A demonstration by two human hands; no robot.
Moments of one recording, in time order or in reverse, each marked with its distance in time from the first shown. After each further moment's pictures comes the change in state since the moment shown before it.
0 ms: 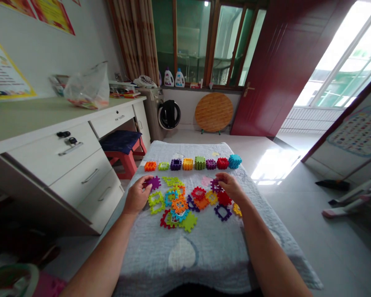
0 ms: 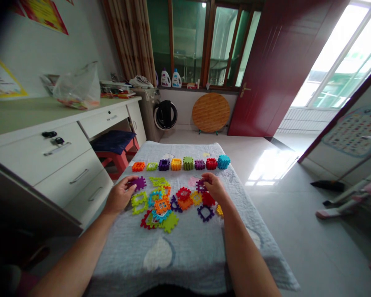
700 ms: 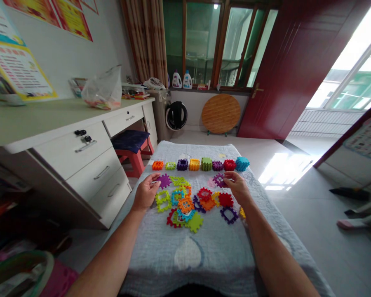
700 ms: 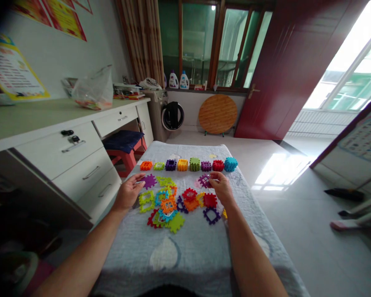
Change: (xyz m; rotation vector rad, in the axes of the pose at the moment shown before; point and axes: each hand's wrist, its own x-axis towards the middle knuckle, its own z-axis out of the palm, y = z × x) left_hand 0.001 0.003 0.004 -0.255 0.014 -0.113; right_hand 0.001 -0.010 0.011 0.052 0.171 0.018
